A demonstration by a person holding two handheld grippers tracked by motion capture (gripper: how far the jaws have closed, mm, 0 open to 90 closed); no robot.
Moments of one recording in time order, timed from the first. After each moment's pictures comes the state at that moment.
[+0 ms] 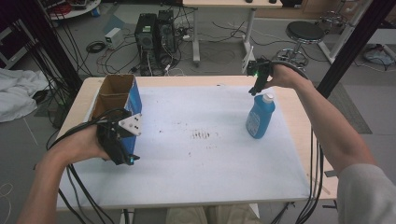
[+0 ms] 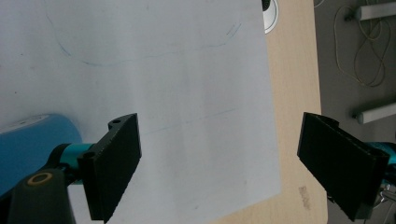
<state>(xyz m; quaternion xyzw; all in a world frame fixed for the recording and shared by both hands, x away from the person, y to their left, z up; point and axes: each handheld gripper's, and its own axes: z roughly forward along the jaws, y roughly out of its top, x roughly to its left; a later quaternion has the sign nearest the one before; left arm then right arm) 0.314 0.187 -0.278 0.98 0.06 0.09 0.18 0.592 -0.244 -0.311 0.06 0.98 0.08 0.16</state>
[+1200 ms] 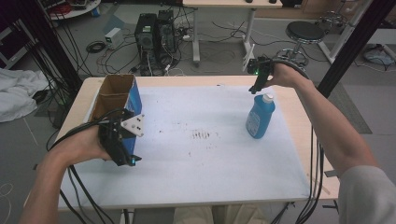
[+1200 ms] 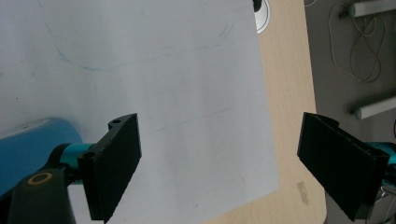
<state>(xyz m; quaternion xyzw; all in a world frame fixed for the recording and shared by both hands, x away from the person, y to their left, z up) 0.310 0.178 -0.274 0.98 0.06 0.09 0.18 0.591 -0.245 -0.305 0.08 0.98 0.09 0.17</state>
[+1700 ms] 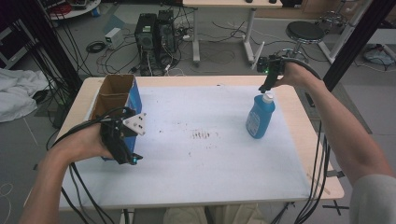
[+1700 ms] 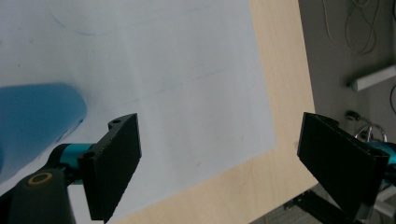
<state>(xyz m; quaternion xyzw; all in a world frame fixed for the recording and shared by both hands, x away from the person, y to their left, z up) 0.316 0.176 -0.273 0.98 0.05 0.08 0.18 0.578 -0.271 -0.290 0.12 0.98 0.06 0.17</state>
